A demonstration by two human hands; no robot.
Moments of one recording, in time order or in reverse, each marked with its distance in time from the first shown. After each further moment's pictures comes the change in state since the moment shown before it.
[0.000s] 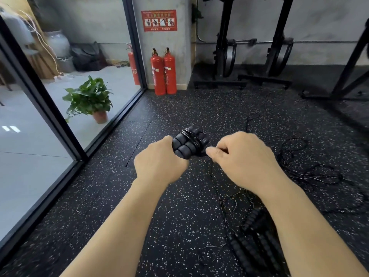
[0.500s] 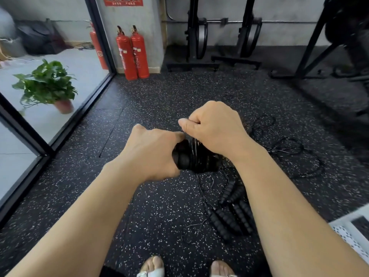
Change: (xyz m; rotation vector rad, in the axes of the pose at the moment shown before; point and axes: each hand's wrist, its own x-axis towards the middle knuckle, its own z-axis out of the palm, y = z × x) left_hand -0.026 0.030 -0.007 0.267 -0.168 0.643; right_hand 0.011 0.029 0.003 0.036 0.074 -0.131
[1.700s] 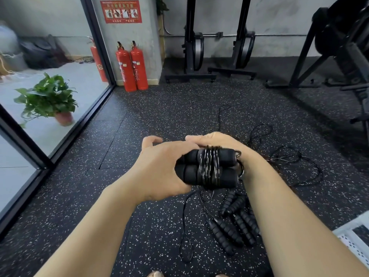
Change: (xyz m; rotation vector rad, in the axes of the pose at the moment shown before) left_hand -0.014 0.006 -0.001 -0.517 0.100 0.147; right_hand -0.002 0.029 0.013 1.113 -0.480 0.450
